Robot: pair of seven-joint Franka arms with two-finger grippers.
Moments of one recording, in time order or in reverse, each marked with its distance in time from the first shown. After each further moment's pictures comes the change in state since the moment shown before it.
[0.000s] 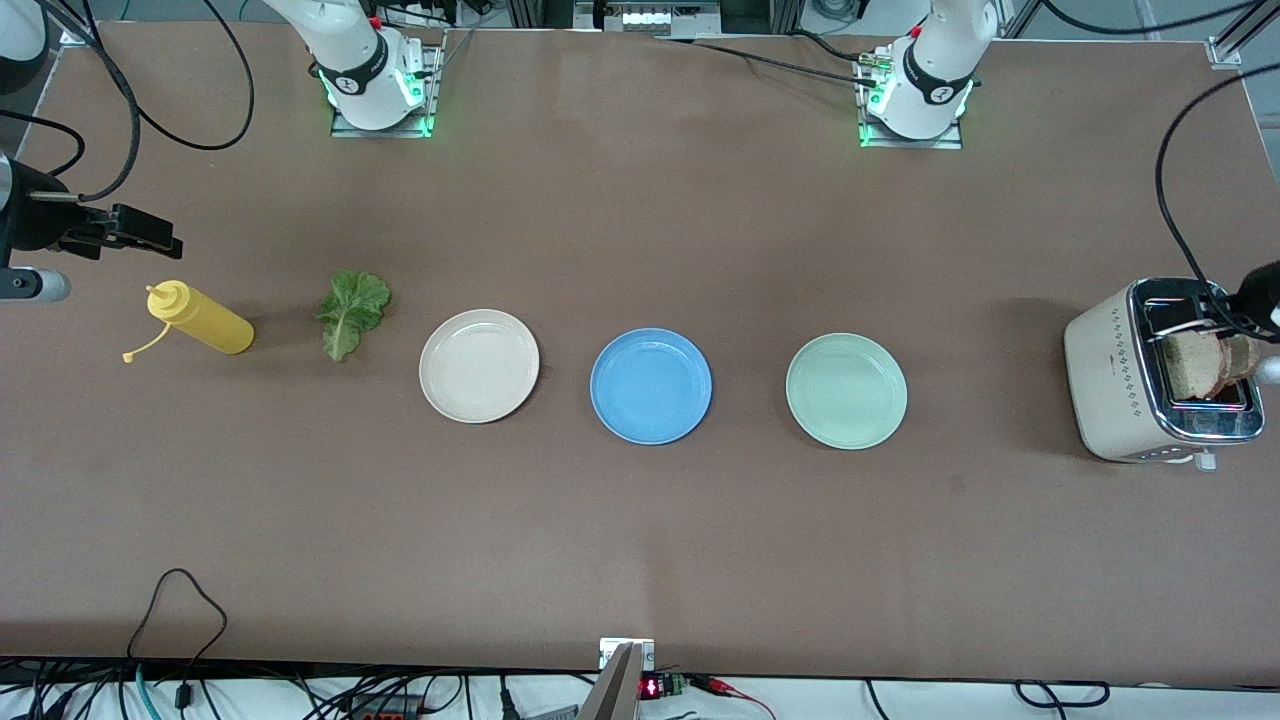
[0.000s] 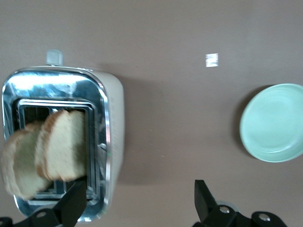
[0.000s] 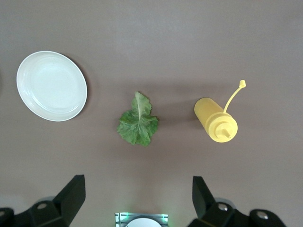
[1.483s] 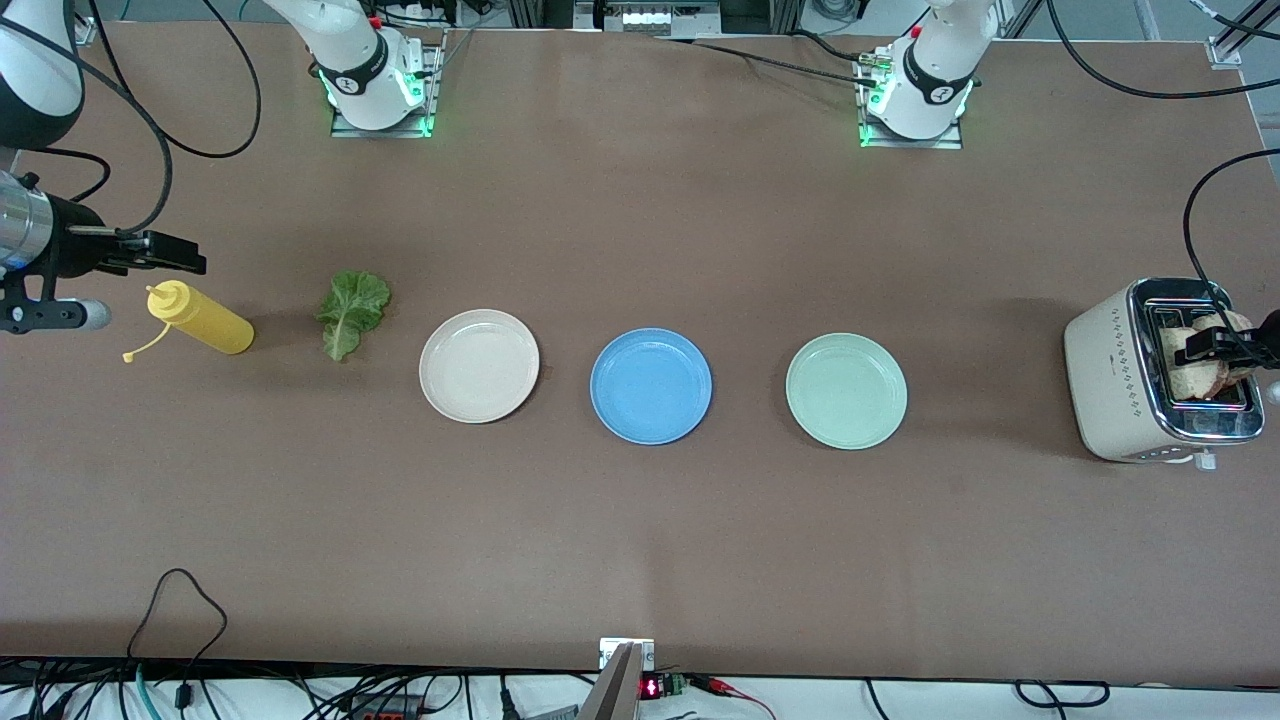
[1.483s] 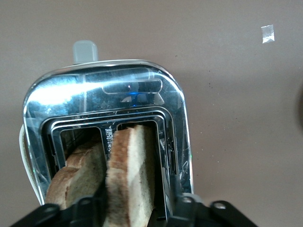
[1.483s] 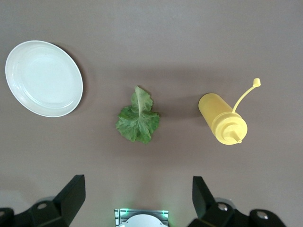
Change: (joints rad) left arm 0.143 0.148 -0.002 0.000 0.000 0.124 0.279; right arm 0.003 0.067 0.005 -0.002 0.000 -0.003 -0.001
